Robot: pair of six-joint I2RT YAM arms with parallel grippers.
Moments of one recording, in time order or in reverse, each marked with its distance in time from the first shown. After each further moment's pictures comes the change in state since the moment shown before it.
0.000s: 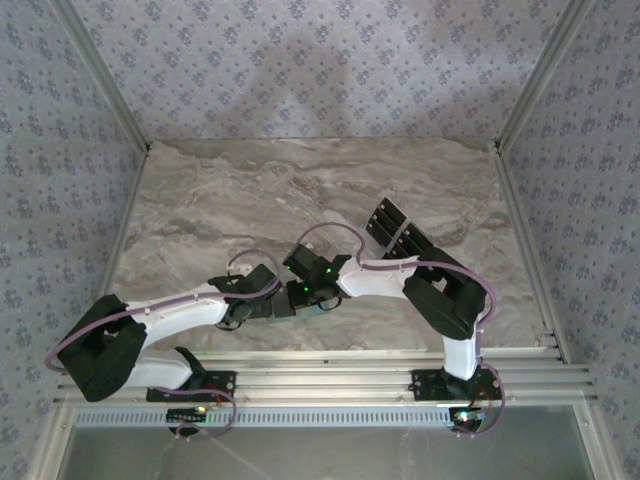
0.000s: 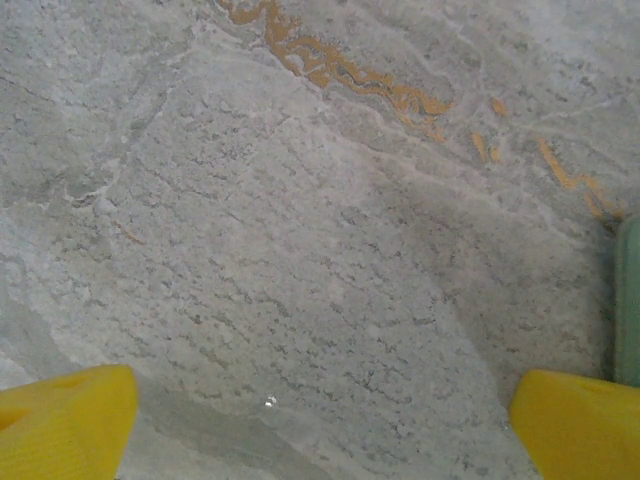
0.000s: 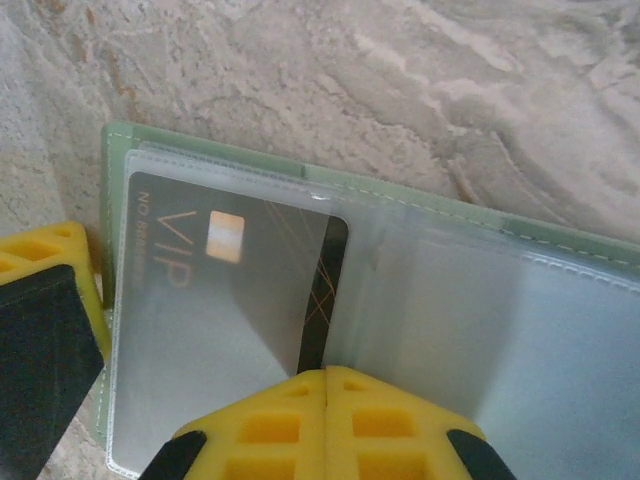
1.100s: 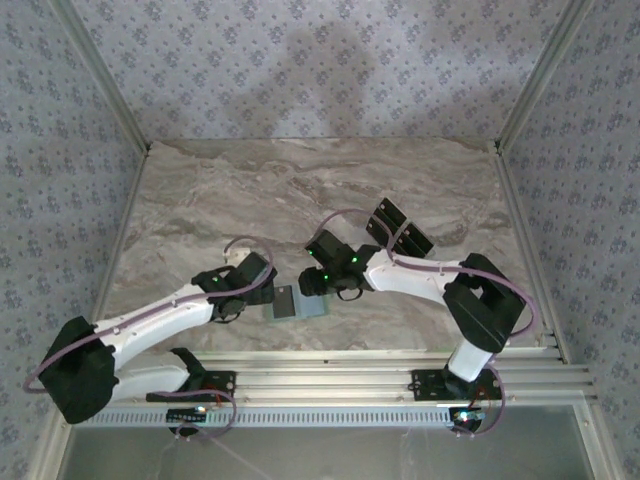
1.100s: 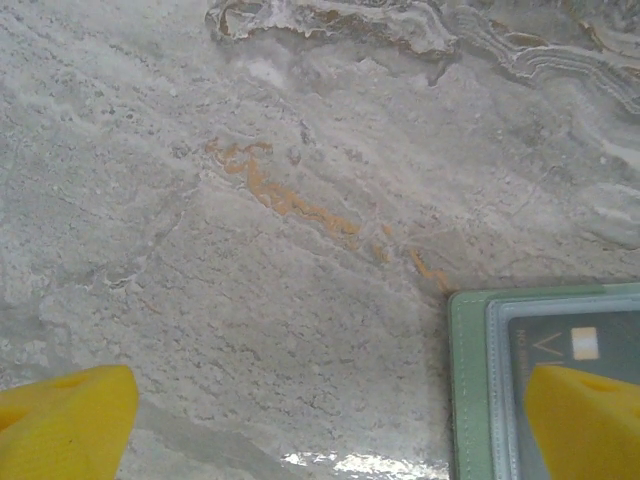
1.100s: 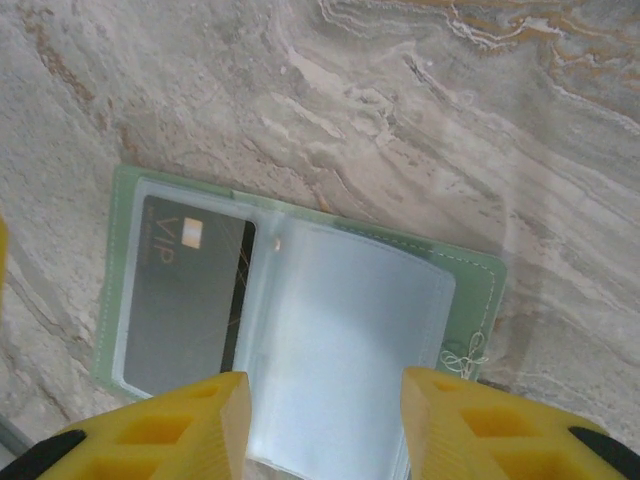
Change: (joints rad) left arm 0.009 -0.152 0.089 -0.060 -0.017 0.046; right arm -0.094 -0.200 -0.080 -0.084 0.027 -0.064
